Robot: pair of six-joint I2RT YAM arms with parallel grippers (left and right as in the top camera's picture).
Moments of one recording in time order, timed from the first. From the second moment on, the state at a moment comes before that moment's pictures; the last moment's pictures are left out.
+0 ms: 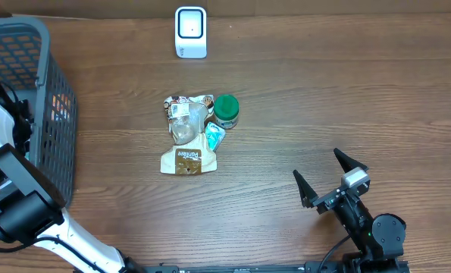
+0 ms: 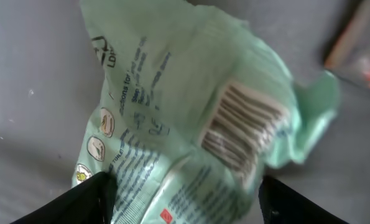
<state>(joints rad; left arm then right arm) 0.63 2.07 1.58 -0.91 -0.15 0.22 0.11 0.01 0.02 0.00 -0.38 -0.01</state>
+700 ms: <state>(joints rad) 0.64 2.09 1.62 -0.94 -0.16 0.24 0.11 0.01 0.02 0.00 -0.38 -0.01</state>
